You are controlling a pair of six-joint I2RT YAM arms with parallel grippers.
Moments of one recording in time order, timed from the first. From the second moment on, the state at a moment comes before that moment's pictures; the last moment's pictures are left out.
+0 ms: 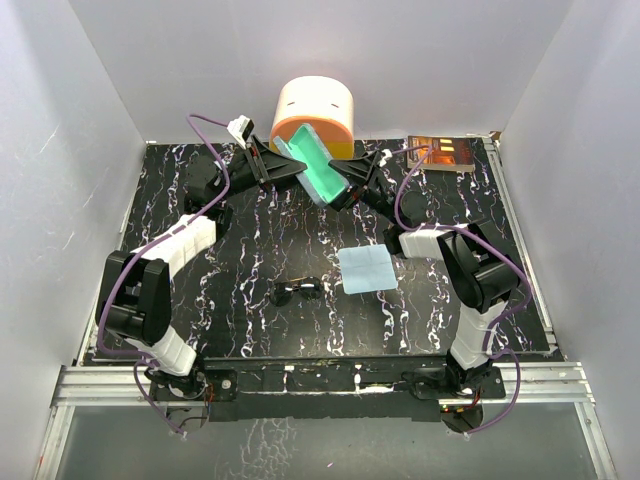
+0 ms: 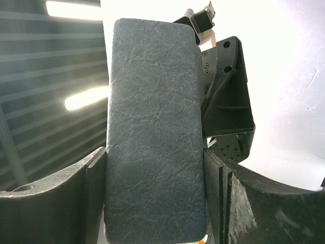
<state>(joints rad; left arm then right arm) -0.29 1.60 1.05 0.94 0.94 -1.48 0.40 1.87 0.93 1.52 -0.62 2.08</state>
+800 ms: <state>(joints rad) -0.28 1.60 1.05 0.94 1.07 -1.53 0.38 1.92 0.86 1.52 -0.48 2.08</state>
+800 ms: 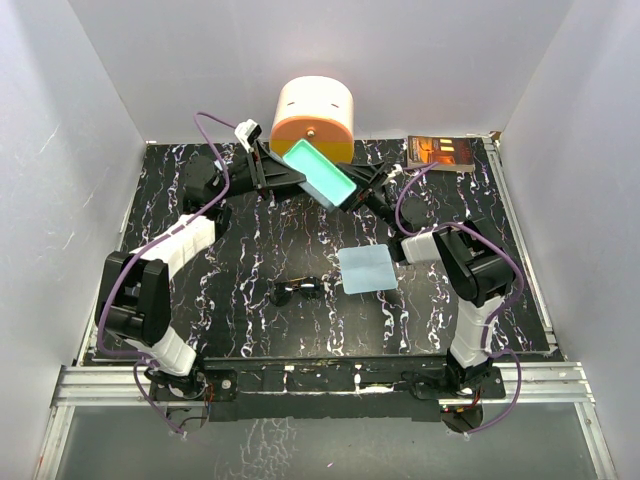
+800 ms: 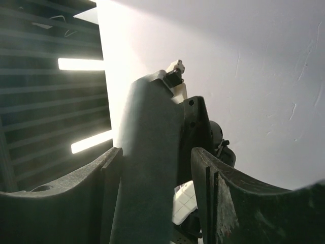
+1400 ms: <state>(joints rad) -0.34 1.52 1.10 0.96 1.14 -1.49 0.39 1.94 0.86 1.51 -0.62 2.01</state>
